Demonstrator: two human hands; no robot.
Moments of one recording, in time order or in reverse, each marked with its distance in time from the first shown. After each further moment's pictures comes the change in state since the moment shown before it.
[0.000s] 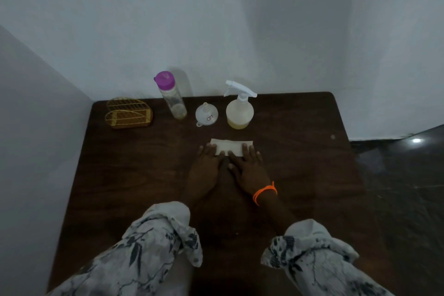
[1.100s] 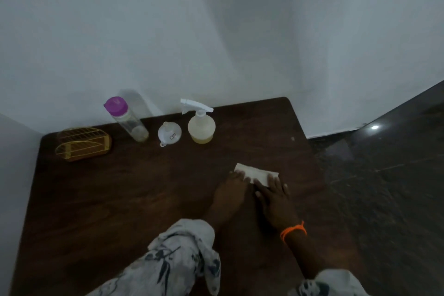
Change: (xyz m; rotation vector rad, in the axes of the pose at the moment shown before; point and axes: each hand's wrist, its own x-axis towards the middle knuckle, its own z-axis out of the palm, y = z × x) left_hand 0.032 0.152 0.012 -0.055 -0.040 0.264; right_hand -0.112 0.123 -0.009 0.085 0.101 0.318
